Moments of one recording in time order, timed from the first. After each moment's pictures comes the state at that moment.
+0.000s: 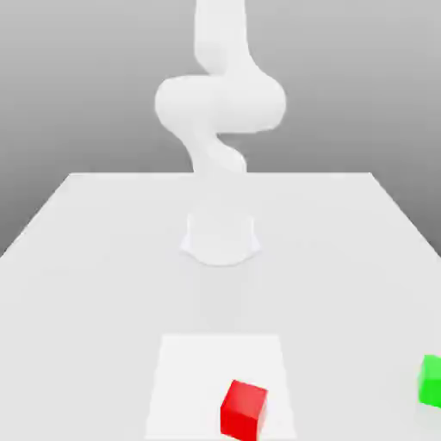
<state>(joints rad) -0.02 -0.71 0.03 -2.32 -0.01 2.33 0.85</state>
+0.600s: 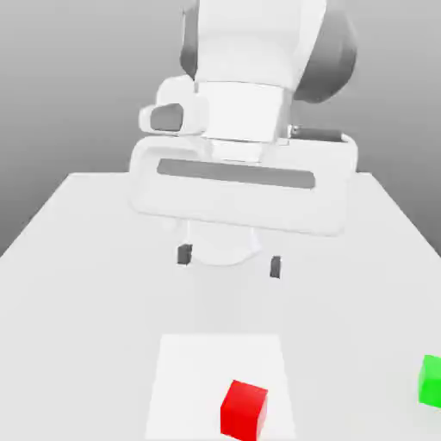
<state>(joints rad) -0.11 -0.05 0.15 -2.42 -0.12 2.58 1.19</state>
